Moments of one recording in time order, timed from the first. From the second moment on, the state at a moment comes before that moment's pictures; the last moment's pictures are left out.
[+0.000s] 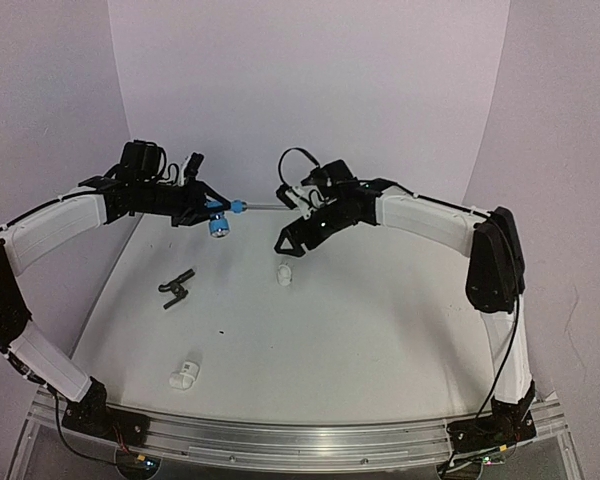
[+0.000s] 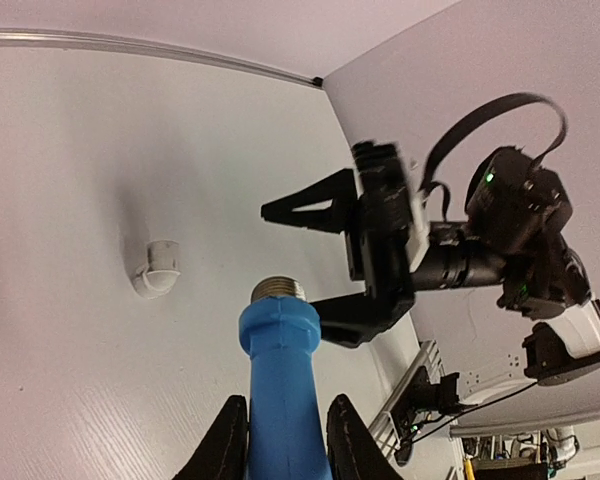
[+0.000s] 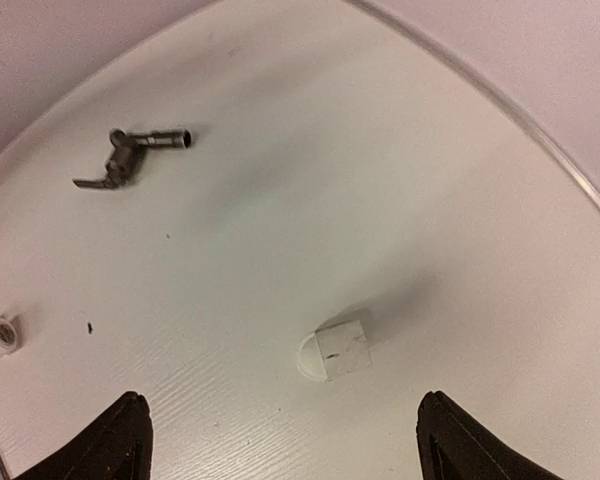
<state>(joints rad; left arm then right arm) -0.38 1.49 1.30 -0.34 0.69 -0.57 0.71 2.17 1.99 -0.56 -0.26 -0.11</state>
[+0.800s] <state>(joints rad) -0.37 1.40 1.30 -0.37 0.59 -0.60 0.81 2.37 2.02 -0.65 -0.03 0.24</state>
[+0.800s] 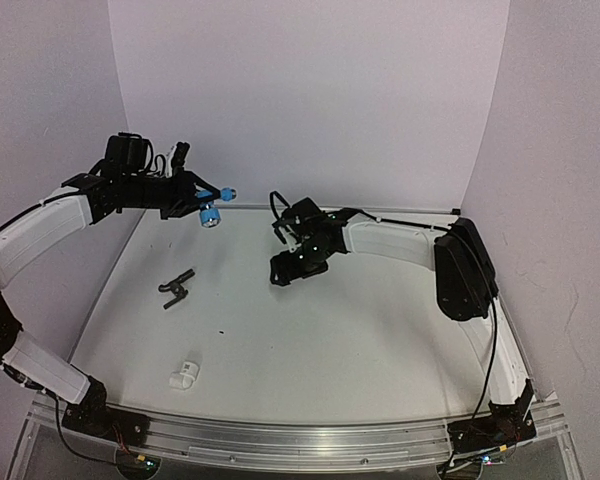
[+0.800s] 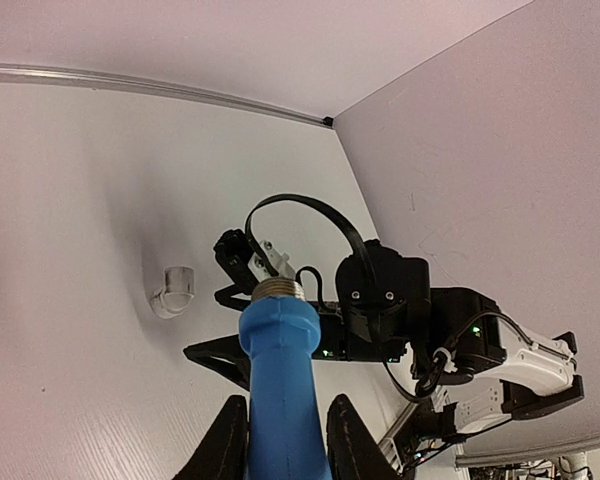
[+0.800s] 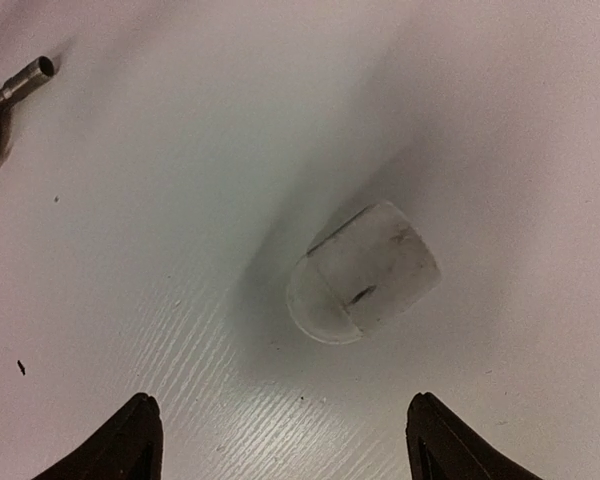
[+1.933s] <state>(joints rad) -0.37 1.37 1.28 -0.35 0.60 -0.63 0.81 2.55 2.23 -0.63 0.15 0.49</state>
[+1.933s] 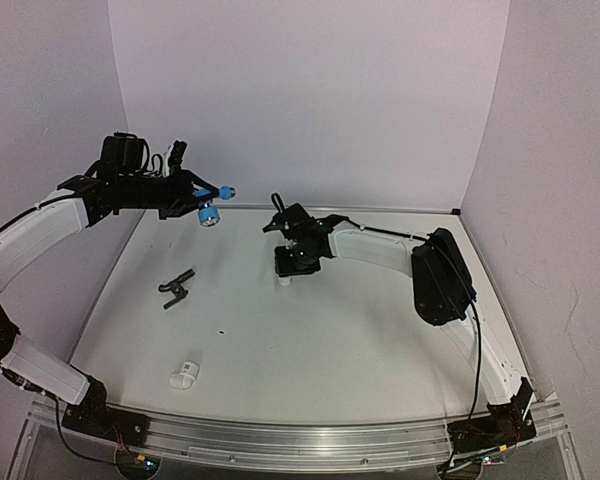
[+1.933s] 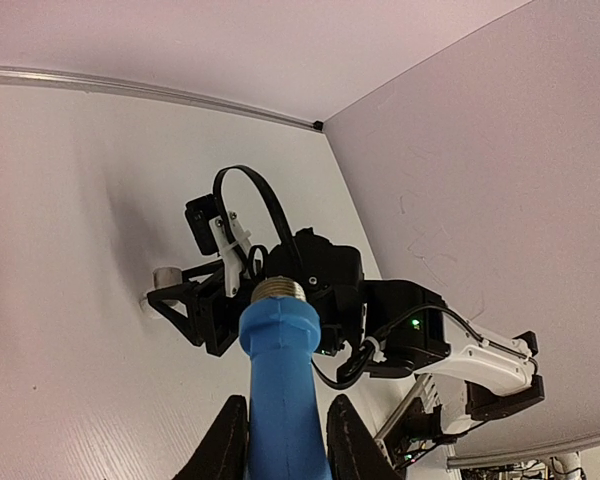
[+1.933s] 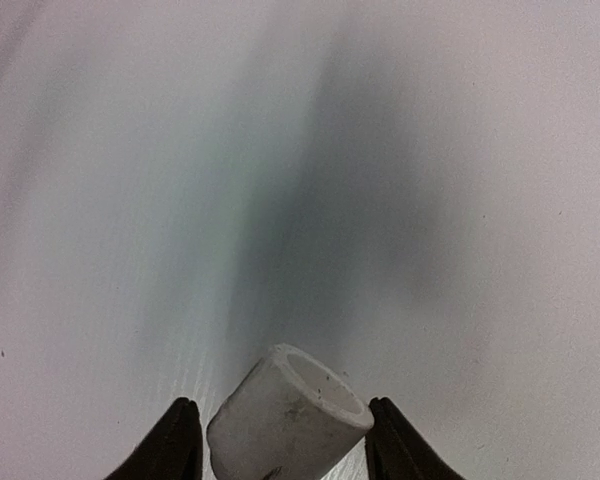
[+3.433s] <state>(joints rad) -0.40 1.37 1.22 -0.35 0.72 -0.52 0.74 1.88 1.19 -0.54 -0.40 -0.77</state>
